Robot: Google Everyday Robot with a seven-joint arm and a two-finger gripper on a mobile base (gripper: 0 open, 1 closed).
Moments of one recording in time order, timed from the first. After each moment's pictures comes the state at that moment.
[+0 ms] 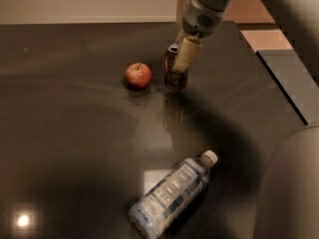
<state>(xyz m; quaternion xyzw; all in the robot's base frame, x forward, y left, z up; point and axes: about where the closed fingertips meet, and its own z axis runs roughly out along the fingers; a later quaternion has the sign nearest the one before) 0.627 -0.061 0.931 -0.68 0.71 0.08 0.17</state>
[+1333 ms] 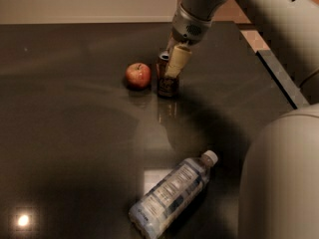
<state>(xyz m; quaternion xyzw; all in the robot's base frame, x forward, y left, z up) 0.638 -0.039 0.903 -0.70 0.69 0.10 0.16</state>
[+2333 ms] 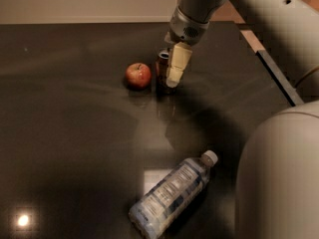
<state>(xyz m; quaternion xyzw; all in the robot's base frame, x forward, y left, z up) 0.645 -0.033 0.897 -0.70 0.69 0.10 0.17</state>
